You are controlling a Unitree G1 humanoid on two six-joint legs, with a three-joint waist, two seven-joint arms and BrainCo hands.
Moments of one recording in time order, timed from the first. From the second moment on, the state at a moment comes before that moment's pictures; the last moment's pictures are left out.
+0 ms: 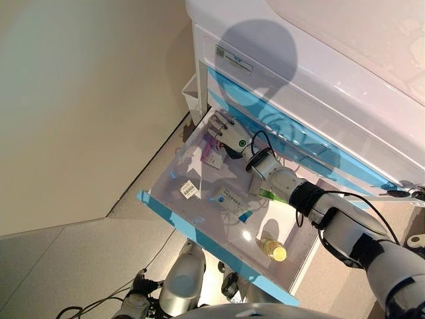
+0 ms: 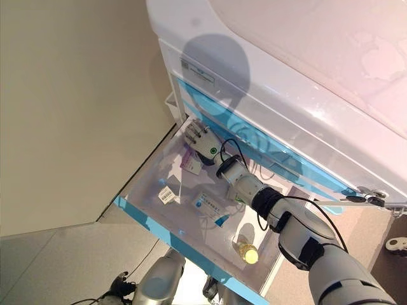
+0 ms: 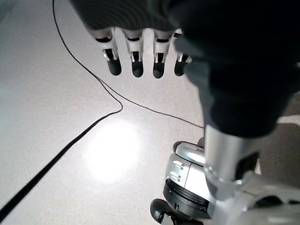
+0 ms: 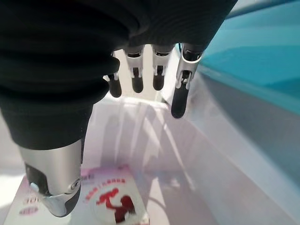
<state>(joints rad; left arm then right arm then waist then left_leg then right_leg) -0.03 0.24 -0.26 1.23 -0.07 -0.07 0.26 -0.91 -0.34 0.92 0.68 -1.11 0.14 -0.39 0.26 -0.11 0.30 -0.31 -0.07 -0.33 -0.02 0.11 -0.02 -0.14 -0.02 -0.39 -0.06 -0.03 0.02</state>
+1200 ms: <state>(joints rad) -0.03 0.25 -0.28 1.24 -0.07 -0.06 0.28 -1.02 -0.16 0.95 0.95 -0.98 0.16 -0.38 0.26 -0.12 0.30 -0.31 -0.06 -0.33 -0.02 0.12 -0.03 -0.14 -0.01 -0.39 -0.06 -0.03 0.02</state>
